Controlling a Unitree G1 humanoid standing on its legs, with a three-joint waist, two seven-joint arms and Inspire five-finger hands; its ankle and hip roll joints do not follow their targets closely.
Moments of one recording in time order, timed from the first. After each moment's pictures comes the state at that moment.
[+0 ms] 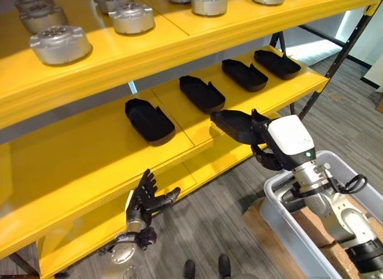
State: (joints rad) left arm 0.20 0.29 -0.12 0.10 -0.54 -0.13 0.12; right arm -0.18 -0.73 0.21 -0.11 -0.80 -0.15 -0.29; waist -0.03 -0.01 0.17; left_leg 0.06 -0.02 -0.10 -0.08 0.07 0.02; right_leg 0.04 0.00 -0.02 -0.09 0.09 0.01
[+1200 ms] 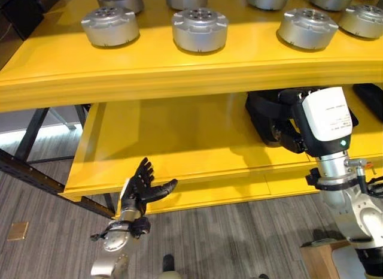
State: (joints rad) left arm 0.12 0.41 -0.13 0.11 -0.58 -0.13 0.12; right arm -0.16 -0.71 0.07 -0.27 -0.79 -0.09 -0.40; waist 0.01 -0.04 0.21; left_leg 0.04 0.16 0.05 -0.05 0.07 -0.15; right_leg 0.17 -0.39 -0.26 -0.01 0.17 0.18
